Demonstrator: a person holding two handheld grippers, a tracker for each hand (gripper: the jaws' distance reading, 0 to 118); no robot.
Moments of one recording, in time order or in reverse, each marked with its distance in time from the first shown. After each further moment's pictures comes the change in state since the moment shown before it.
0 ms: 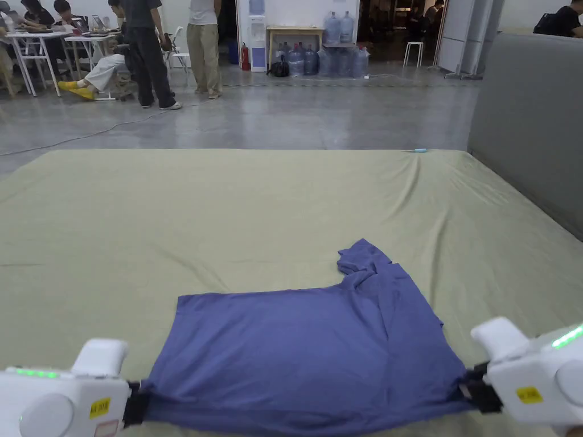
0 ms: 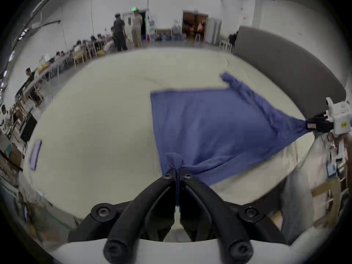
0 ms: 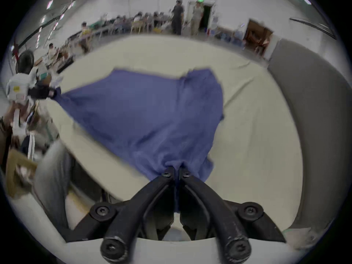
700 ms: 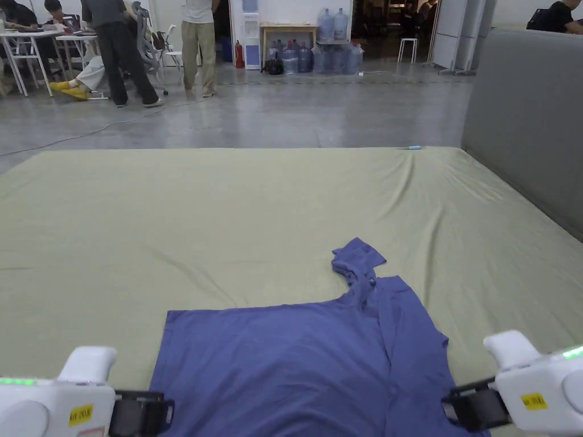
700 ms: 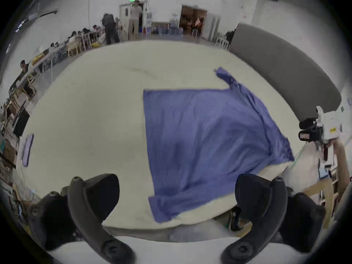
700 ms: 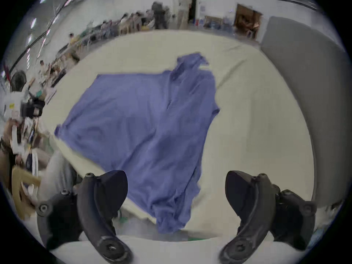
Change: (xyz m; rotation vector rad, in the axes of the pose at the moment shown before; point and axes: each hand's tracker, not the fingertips) left arm 0.001 0.033 0.021 0.064 -0.068 0.023; right arm 0.033 0.004 -0.004 0.100 -0.030 -0.227
